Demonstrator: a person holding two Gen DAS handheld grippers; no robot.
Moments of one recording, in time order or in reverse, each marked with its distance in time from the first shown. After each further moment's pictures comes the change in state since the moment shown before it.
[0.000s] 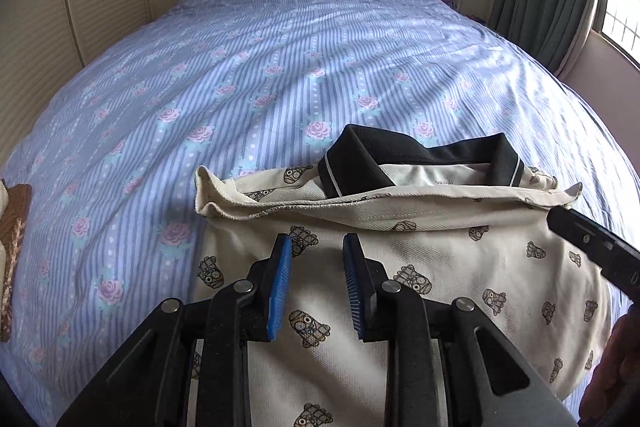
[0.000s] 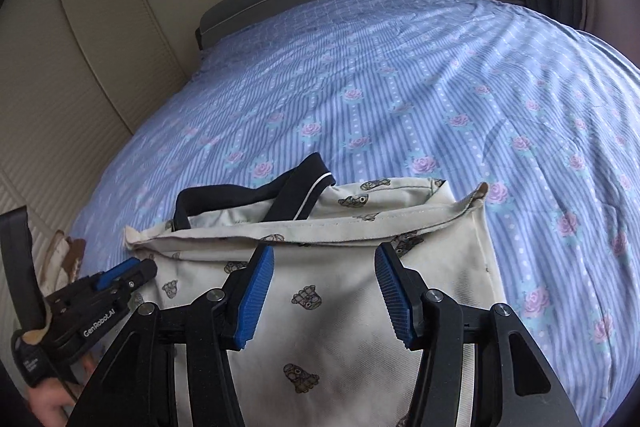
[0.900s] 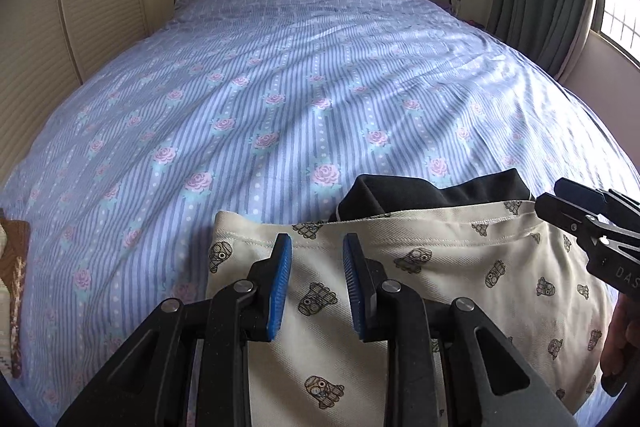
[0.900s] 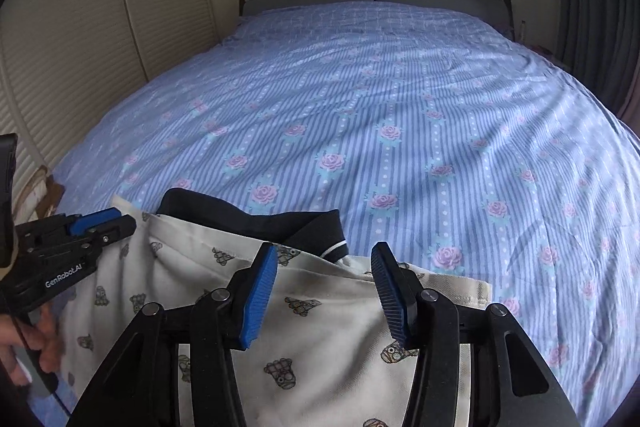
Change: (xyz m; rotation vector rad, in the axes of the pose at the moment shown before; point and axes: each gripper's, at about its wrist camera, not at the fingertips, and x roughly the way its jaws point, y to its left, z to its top) left arm 0.006 0.002 0.028 0.032 -0.043 0.018; right arm 0.031 0.022 0.046 -0.306 0.015 -0.002
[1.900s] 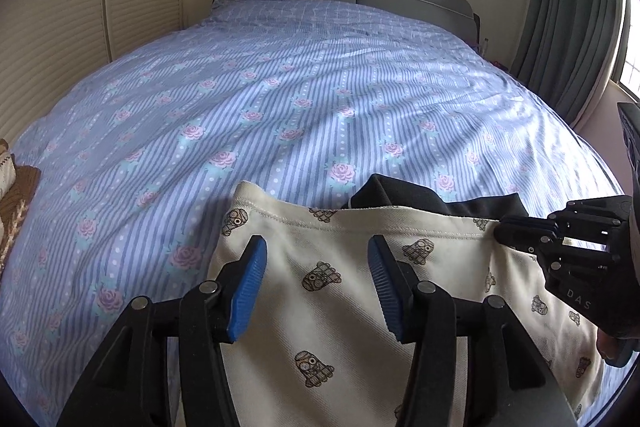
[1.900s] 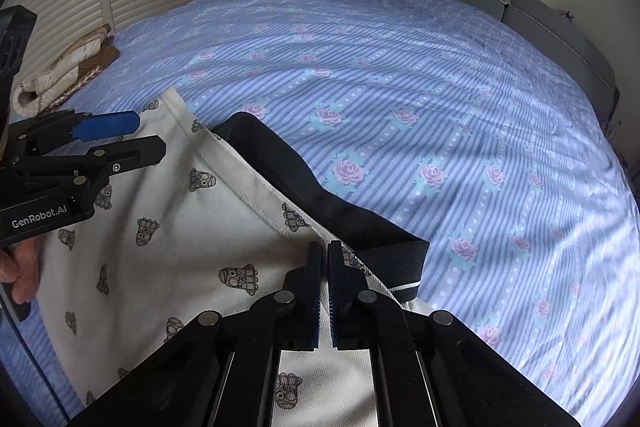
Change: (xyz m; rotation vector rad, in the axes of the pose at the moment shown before) left arm -0.011 0.010 -0.023 -0.160 -0.082 0.029; right arm 0.039 0.044 0.008 -0.452 0.148 0.117
